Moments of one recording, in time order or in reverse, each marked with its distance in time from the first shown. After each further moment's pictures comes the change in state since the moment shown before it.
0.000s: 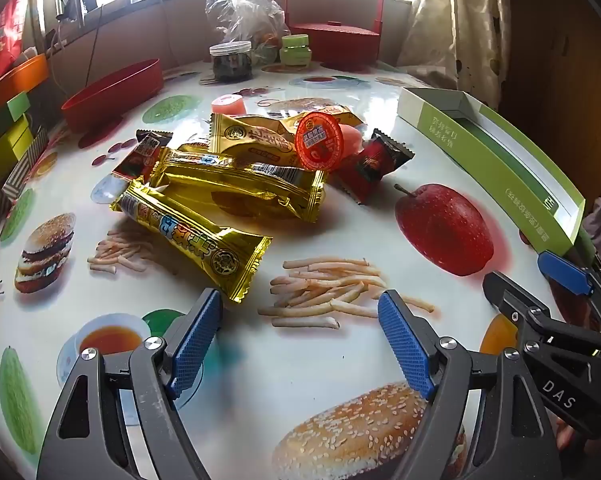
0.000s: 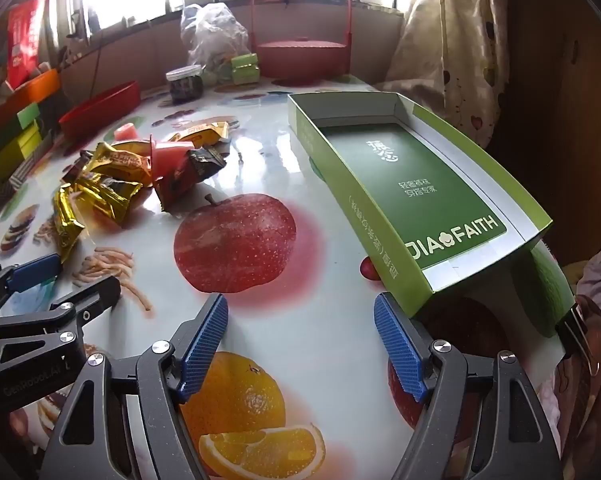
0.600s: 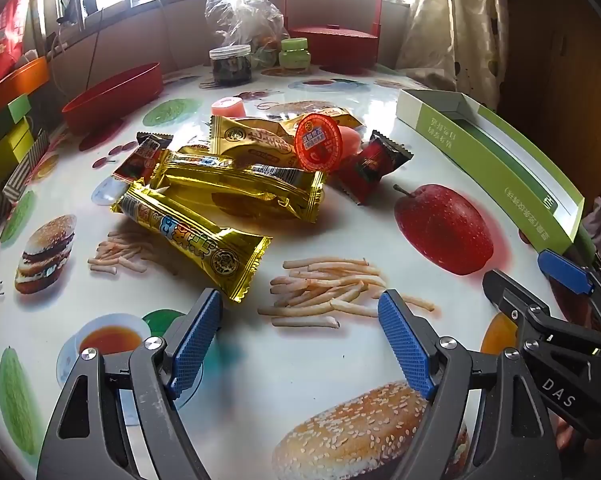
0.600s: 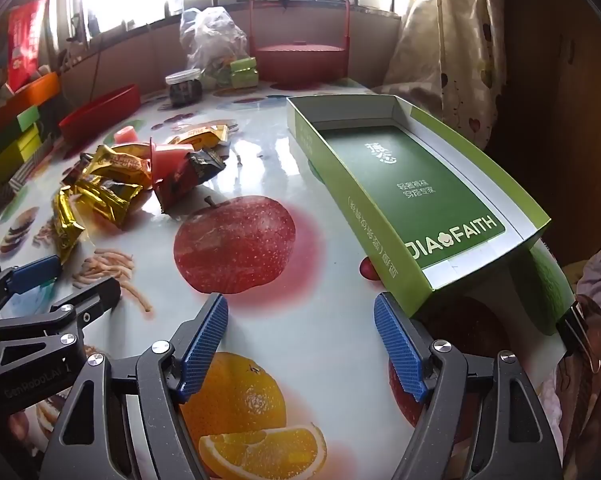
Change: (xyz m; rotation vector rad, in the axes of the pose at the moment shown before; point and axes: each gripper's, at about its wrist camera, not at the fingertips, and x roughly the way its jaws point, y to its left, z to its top) left arm 0.000 0.002 0.000 0.005 -0.009 -0.001; right arm -0.002 0.000 -0.002 0.004 -0.015 0.001
